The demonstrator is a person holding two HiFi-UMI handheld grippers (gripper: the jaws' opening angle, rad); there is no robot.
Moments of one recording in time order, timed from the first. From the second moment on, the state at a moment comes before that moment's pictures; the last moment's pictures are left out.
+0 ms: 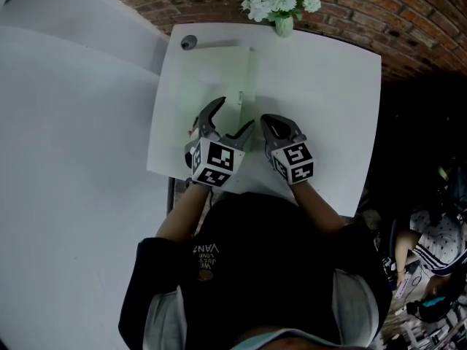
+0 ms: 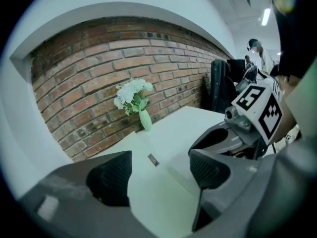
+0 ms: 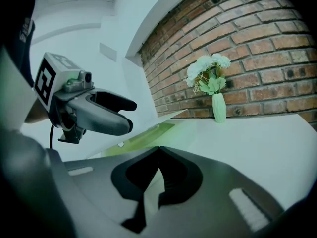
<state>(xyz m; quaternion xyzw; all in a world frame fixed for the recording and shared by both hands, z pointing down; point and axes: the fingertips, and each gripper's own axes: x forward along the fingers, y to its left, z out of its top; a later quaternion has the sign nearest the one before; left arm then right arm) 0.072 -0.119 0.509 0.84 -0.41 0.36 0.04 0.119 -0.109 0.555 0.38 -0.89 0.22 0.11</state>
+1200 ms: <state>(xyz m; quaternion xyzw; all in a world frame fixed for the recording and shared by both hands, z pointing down) 0.059 -0.128 0.548 0.76 -0.39 0.52 -0.02 0.117 -0.107 0.550 0.36 -0.90 0.22 0.09</state>
